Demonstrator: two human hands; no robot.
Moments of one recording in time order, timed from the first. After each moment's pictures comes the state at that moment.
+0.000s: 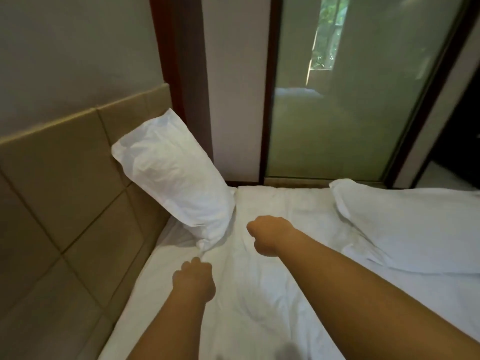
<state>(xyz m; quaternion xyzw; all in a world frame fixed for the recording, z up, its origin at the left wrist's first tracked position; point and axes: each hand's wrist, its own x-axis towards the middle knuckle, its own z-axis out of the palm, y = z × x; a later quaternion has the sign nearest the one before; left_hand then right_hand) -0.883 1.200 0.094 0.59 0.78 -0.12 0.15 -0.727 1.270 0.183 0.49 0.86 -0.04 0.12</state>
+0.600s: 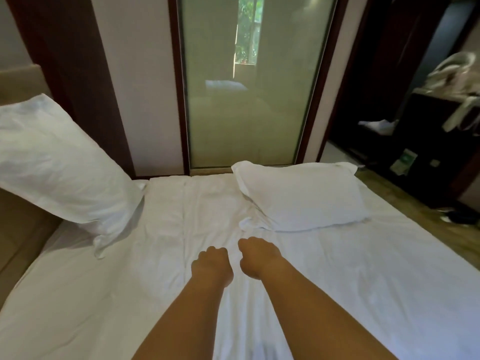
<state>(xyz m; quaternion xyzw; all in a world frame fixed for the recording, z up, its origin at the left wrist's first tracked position) -0.537 1.172 0.098 0.70 0.69 -0.04 0.17 -0.428 1.177 0.116 0.65 0.75 -0.10 0.06</state>
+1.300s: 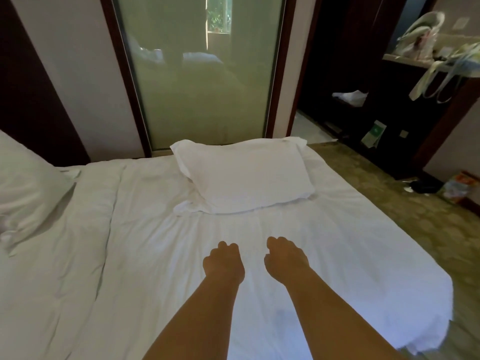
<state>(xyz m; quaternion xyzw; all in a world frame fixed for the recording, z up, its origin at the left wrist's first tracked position) -0.219 1.160 0.067 0.72 0.67 -0.08 0.18 -0.086 1.150 0.066 0.75 0.65 -0.13 0.01</state>
